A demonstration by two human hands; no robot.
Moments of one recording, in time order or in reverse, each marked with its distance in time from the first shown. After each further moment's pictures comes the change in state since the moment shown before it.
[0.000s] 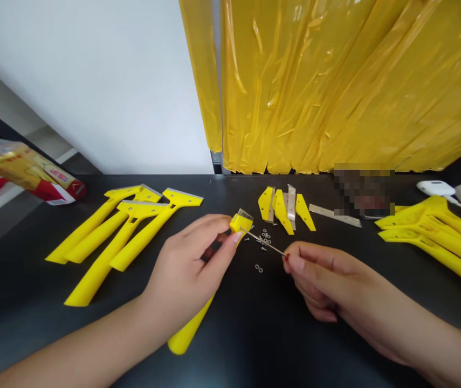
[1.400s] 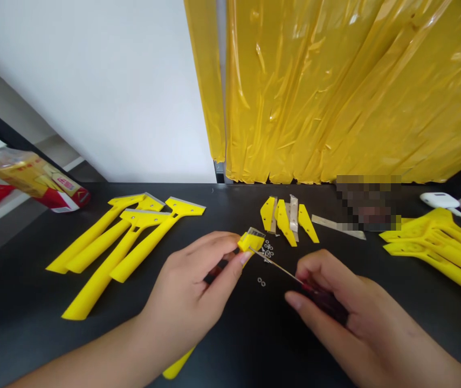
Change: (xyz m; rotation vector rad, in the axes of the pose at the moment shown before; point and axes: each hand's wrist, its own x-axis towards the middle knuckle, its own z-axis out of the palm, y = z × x) left_hand -0.004 0.006 -0.003 -0.026 -0.030 0.022; right_hand -0.017 0.001 0.002 -0.867 0.257 -0.439
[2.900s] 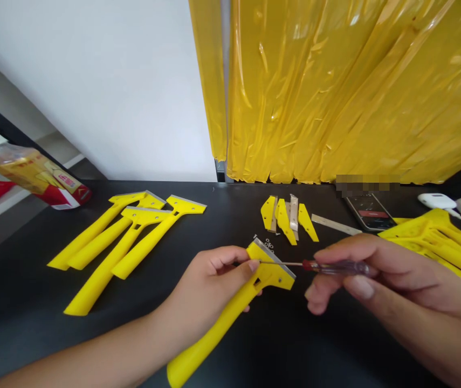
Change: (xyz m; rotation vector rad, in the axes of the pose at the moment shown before) left_hand 0.001 0.003 0.020 -0.892 -0.382 -0.823; right_hand 0.004 0.008 -0.028 0.669 -0.001 -0.061
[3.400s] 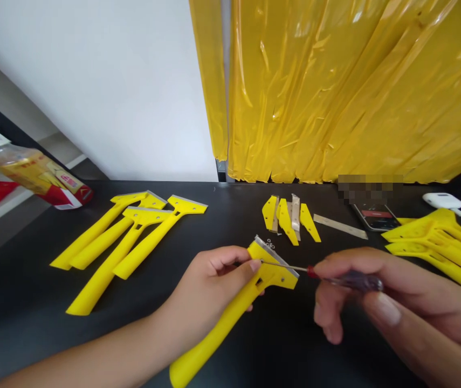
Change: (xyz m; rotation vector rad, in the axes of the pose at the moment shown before) left_hand -0.001 0.004 0.003 -0.009 0.016 -0.002; right_hand -0.009 0.000 0.009 -0.179 0.069 -0.111
